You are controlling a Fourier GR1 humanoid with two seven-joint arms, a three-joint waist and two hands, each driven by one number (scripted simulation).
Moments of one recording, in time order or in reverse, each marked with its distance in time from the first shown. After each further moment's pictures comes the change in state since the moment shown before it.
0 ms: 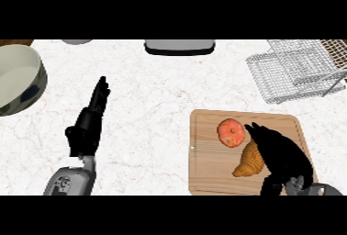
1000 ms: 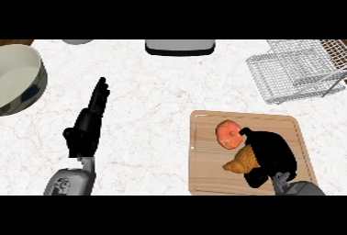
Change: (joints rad) left arm 0.011 -0.017 0.021 -0.010 -0.014 -0.029 -0.001; right arm 0.039 0.133 -0.057 0.177 0.294 -0.164 -0.237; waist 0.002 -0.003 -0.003
